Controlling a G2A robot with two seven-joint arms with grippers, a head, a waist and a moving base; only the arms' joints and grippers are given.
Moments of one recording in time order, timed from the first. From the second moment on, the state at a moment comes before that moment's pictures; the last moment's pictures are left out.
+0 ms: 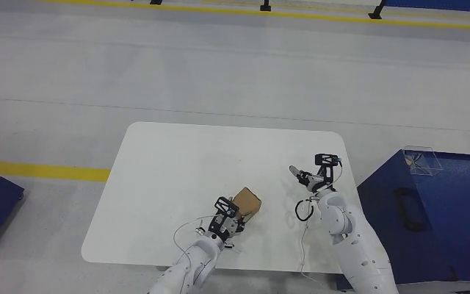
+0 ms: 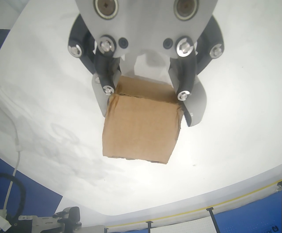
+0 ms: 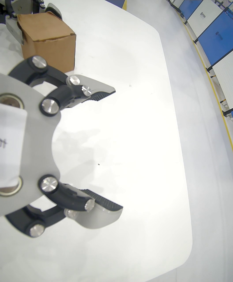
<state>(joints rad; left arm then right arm) 1.17 -1.45 -0.87 -1.15 1.38 -0.03 0.12 -1.13 -1.26 1.40 -1.24 -0.97 -0.05 0.22</state>
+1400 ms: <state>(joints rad) 1.11 -1.51 -1.08 -1.29 0.20 0.42 -0.61 -1.13 -1.26 1.40 -1.24 -0.97 -0.05 0.22</state>
